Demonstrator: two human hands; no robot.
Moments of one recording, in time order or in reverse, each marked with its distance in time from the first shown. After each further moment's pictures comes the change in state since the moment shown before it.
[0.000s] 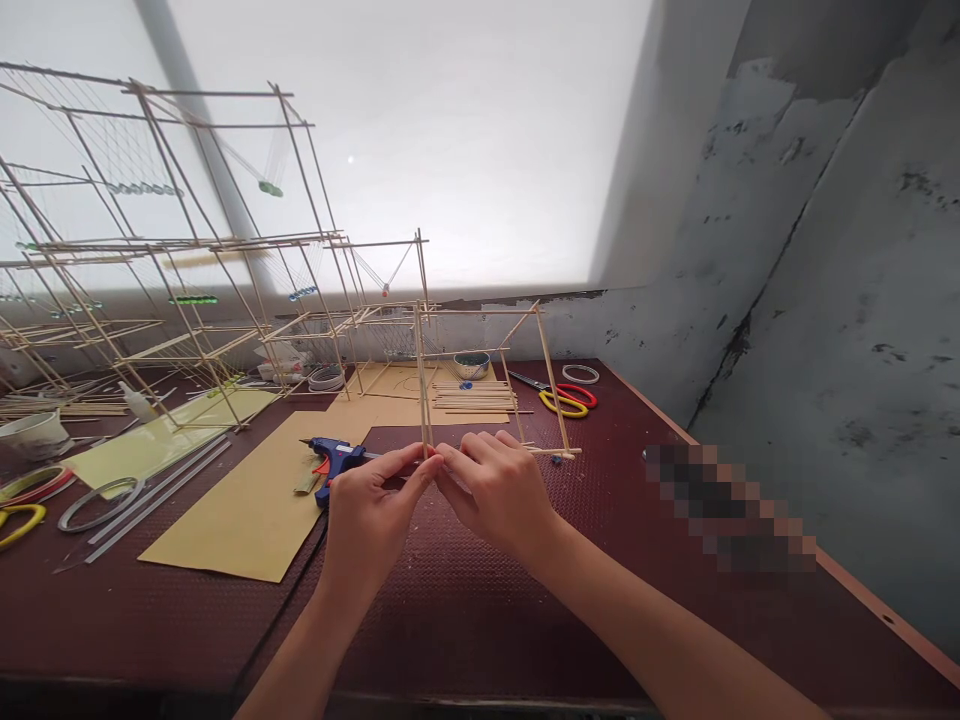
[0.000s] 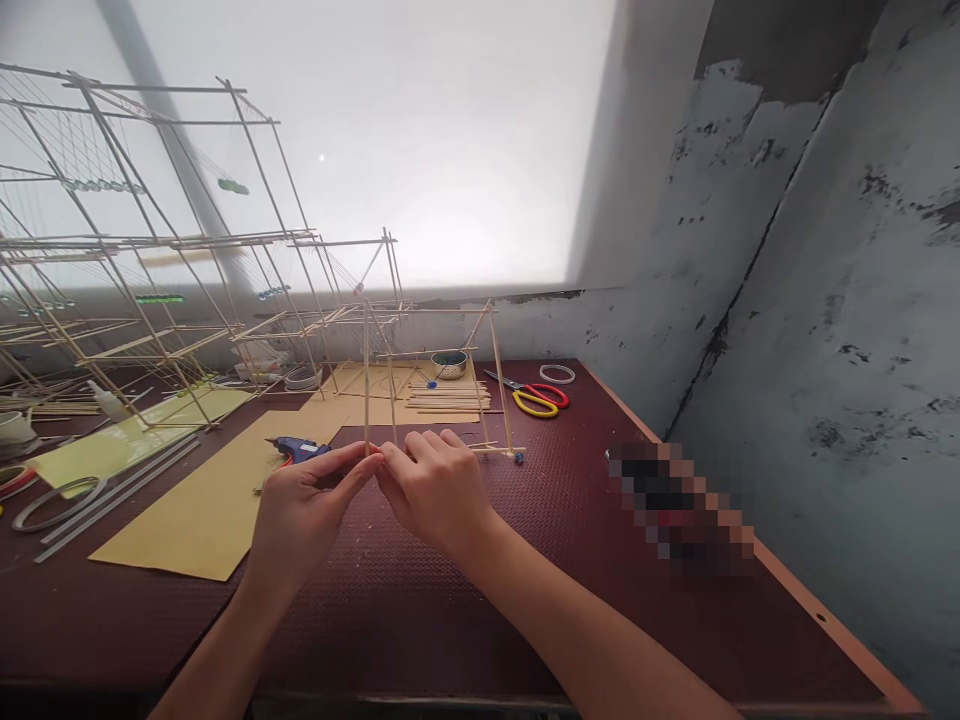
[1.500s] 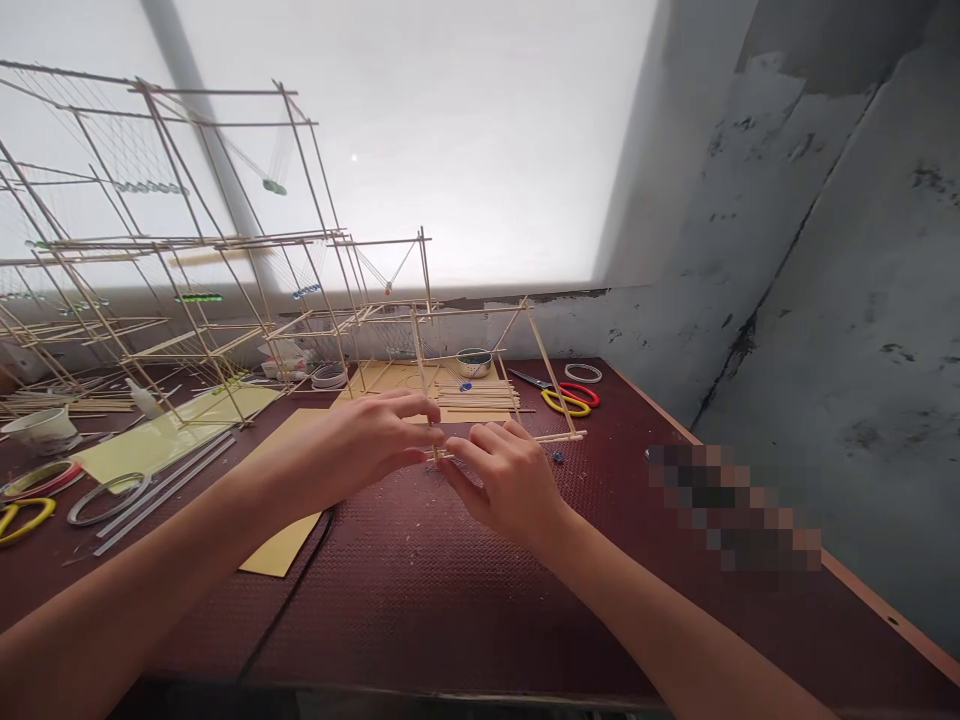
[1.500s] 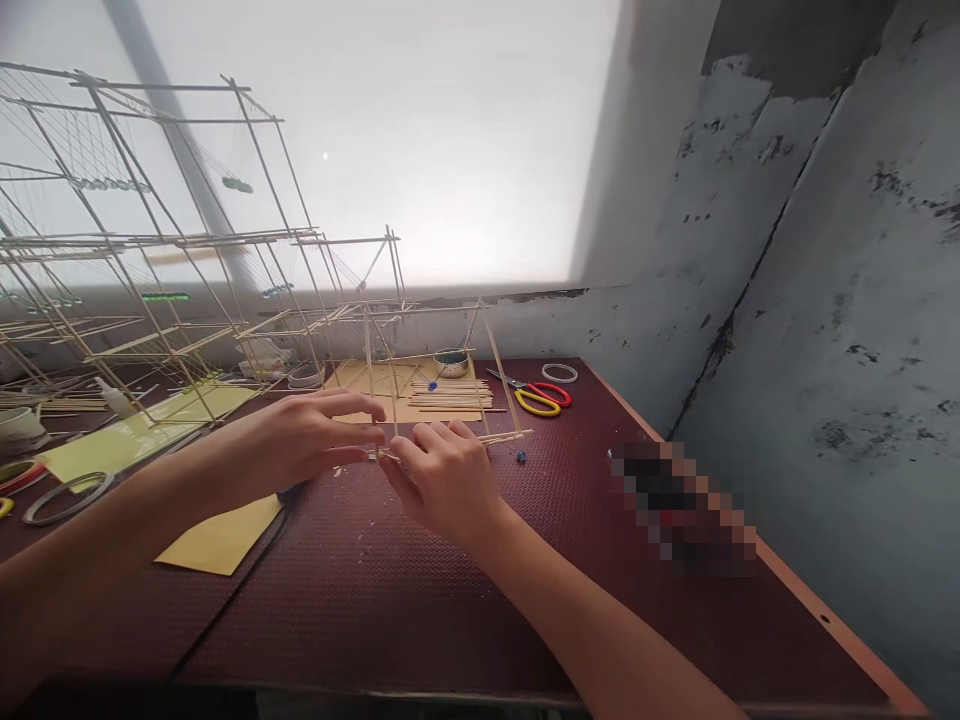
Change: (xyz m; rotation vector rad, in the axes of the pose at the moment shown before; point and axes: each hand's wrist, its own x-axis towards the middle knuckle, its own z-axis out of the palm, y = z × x) left_hand 0.071 0.051 -0.062 0.591 -0.780 0.768; right_hand 0.003 0.008 -0.007 0.078 0.003 -0.005
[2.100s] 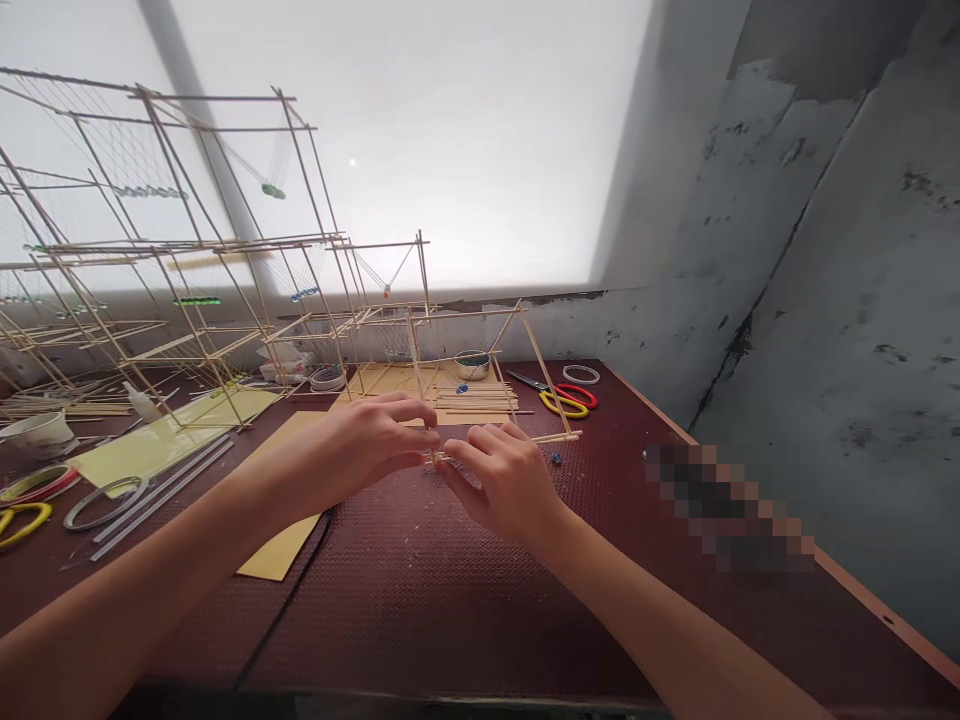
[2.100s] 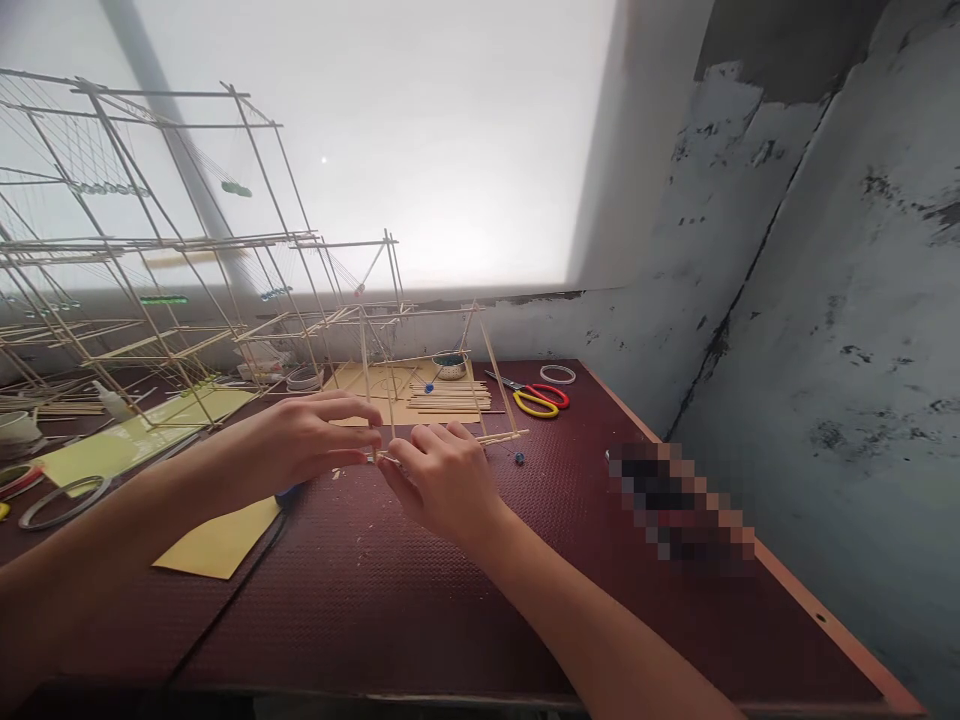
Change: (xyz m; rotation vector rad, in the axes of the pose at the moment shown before) left_hand 0.002 -0.005 0.003 -0.004 0.033 0.064; right_hand 0.001 0.002 0.000 0.013 -0.003 -0.008
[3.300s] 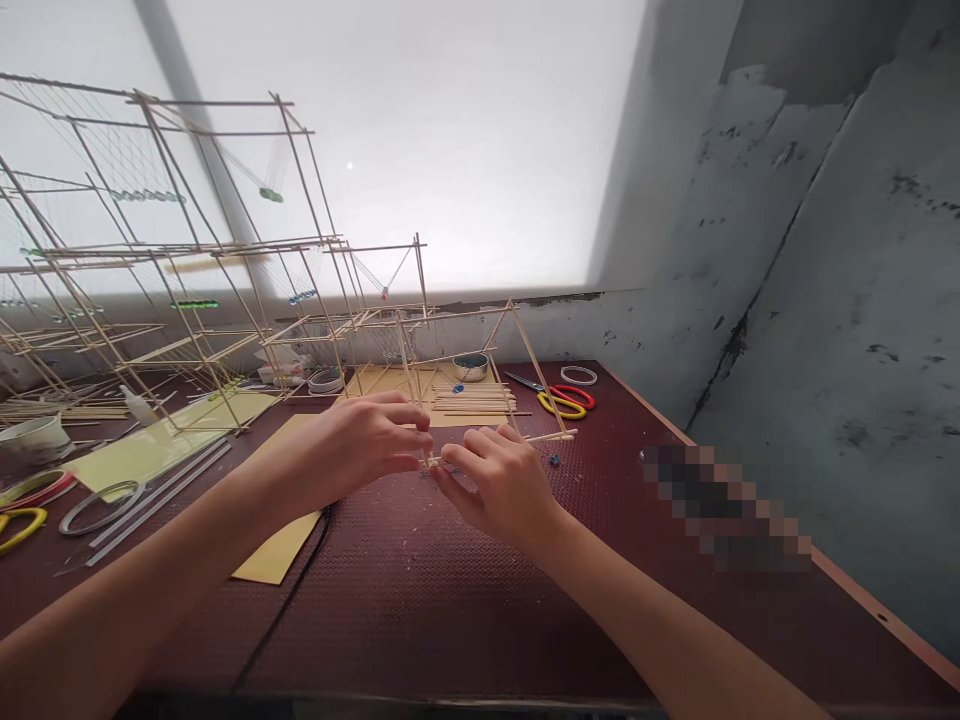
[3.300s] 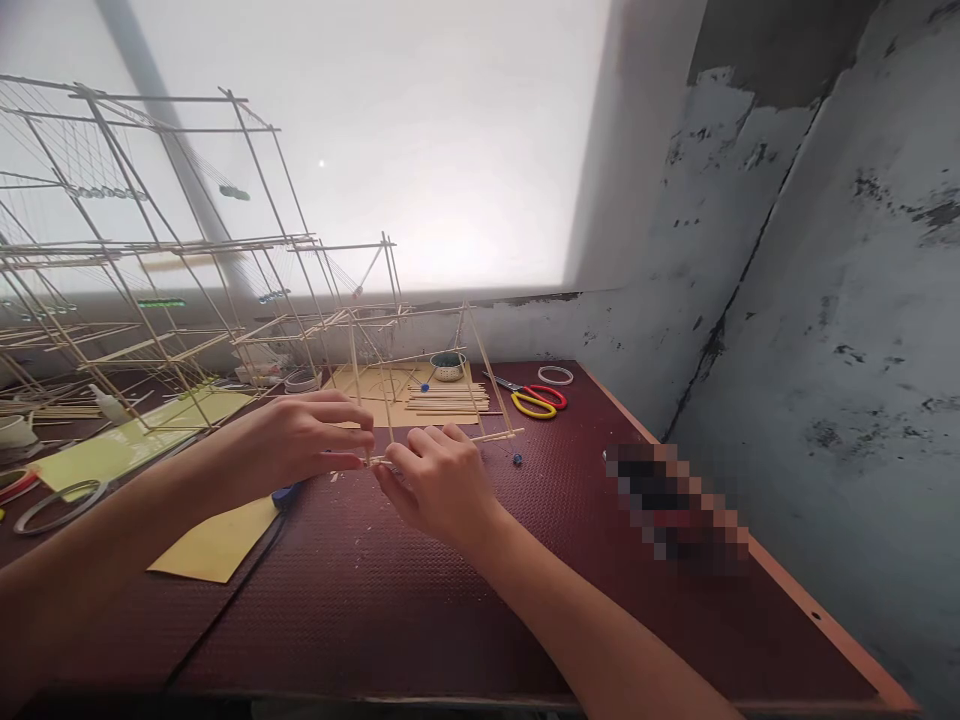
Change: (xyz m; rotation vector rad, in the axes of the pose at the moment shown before) left_hand -0.002 -0.003 -0.001 0.074 0.029 0.050; right_hand 0.000 -0.001 0.002 -0.018 -0.007 0.001
